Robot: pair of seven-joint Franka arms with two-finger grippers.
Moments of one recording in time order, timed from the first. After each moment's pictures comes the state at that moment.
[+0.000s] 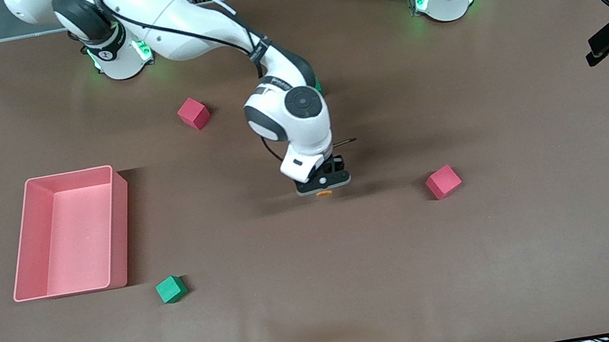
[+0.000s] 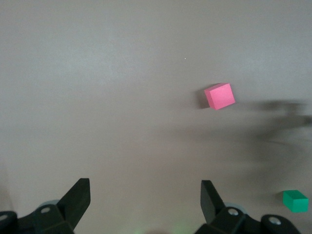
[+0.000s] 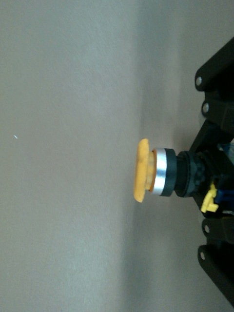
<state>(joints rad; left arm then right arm) 0.06 0.02 -0.04 -1.52 -0.01 1.51 0.00 0.79 0.91 0.06 -1.25 -0.16 2.27 0.85</state>
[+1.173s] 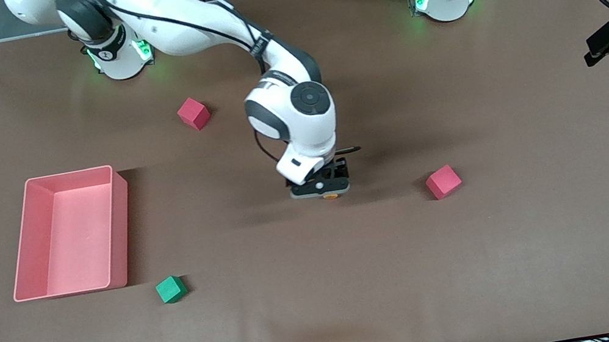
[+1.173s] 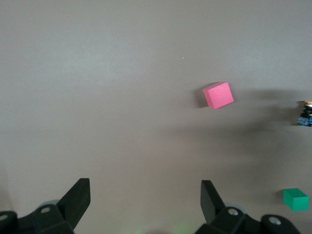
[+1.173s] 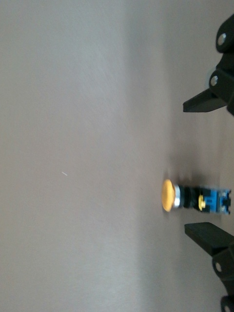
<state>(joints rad) 0.06 0.02 -0.05 -1.53 -0.01 1.51 0.00 0.77 0.85 0.01 -1.12 -0.16 2.05 0.85</state>
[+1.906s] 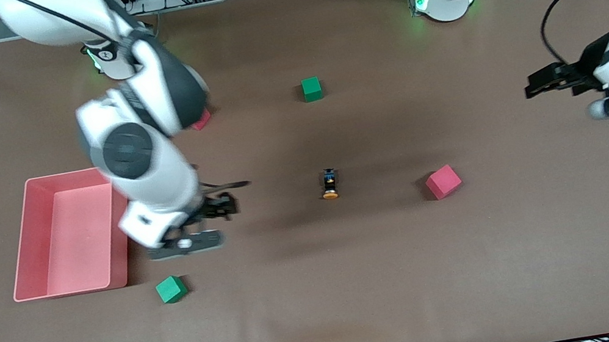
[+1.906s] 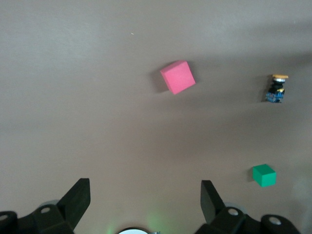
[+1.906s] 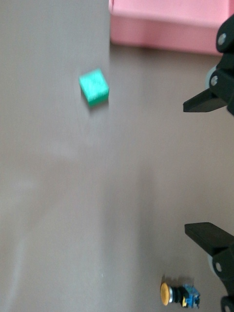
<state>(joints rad) -0.03 0.17 -0.06 -1.53 -0.13 1.51 0.00 0.41 0.52 0.00 -1.21 -0.06 1.74 0.38</state>
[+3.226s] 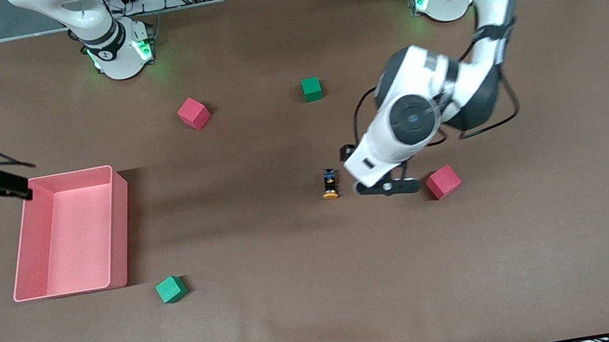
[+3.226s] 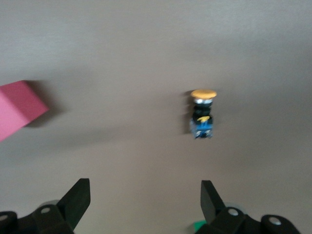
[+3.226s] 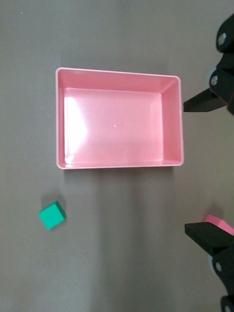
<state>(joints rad) -0.53 0.60 -0.06 -1.41 -0.13 1.87 -0.41 0.00 0.15 0.02 -1.44 -0.04 1.51 0.03</state>
